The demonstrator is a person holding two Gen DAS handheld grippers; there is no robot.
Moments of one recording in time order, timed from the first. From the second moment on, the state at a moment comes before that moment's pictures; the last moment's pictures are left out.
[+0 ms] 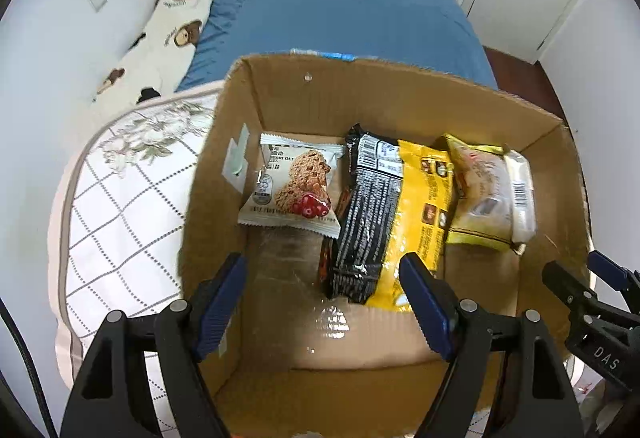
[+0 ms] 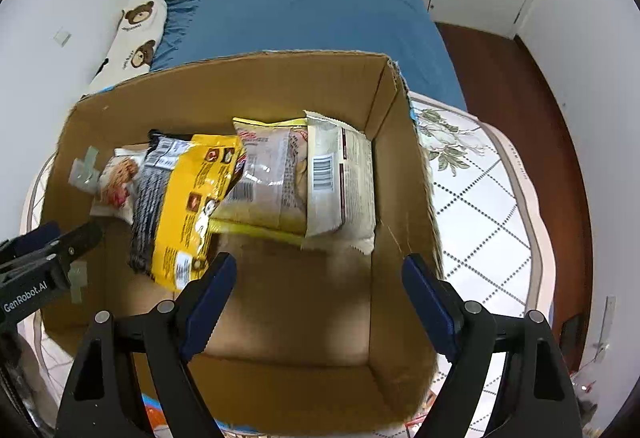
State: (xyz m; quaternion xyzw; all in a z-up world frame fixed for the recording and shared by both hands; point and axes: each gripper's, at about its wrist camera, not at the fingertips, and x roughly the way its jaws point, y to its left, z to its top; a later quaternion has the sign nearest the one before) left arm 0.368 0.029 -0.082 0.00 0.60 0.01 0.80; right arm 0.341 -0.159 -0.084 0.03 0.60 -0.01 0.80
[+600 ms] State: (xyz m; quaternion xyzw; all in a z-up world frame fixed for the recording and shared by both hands) left arm 0.265 0.020 0.016 0.01 0.50 -0.02 0.87; right arm 0.238 -0.148 0.021 0.03 0.51 0.02 0.86
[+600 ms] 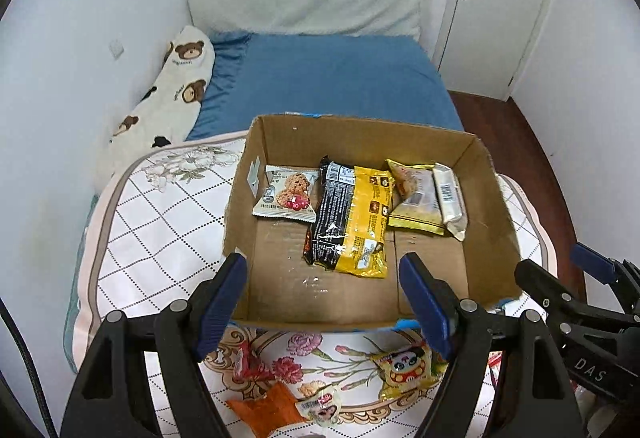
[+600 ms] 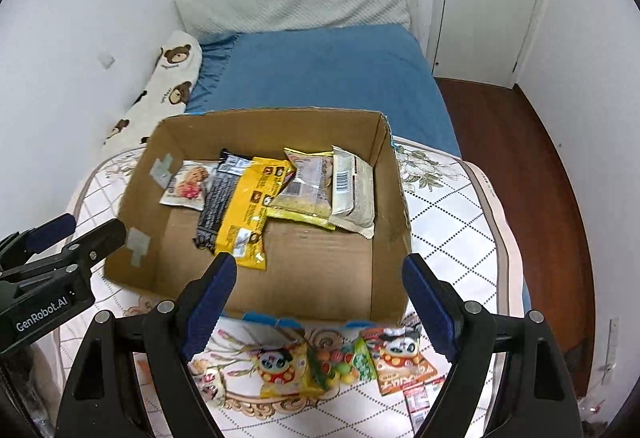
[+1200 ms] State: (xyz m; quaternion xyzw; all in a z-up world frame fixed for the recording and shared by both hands) left arm 0.168 0.033 -0.051 0.02 0.57 0.01 0.82; right arm 0.124 -0.170 -0.070 0.19 0.63 0.02 0.75
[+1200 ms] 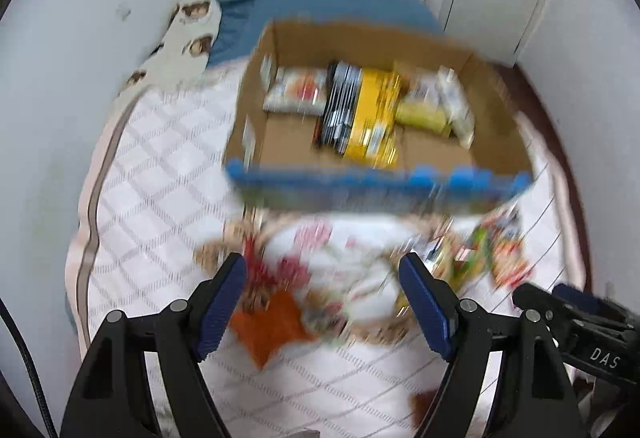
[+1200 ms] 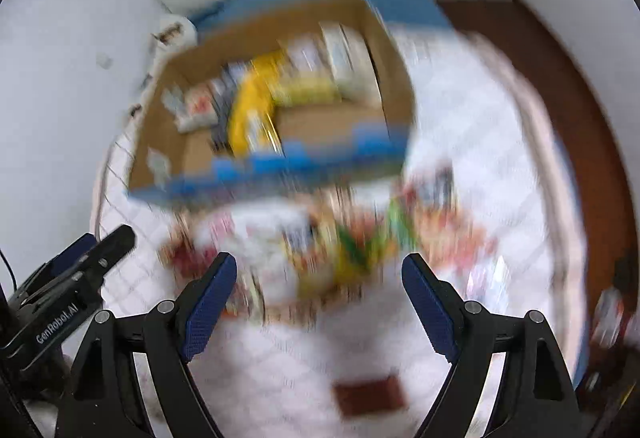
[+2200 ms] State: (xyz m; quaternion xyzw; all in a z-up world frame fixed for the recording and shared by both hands) left arm 0.157 -0.011 -0.166 -0.04 0.71 -0.04 0.71; right arm 0.070 -0.173 -0.220 0.05 0.72 -0.05 0.69
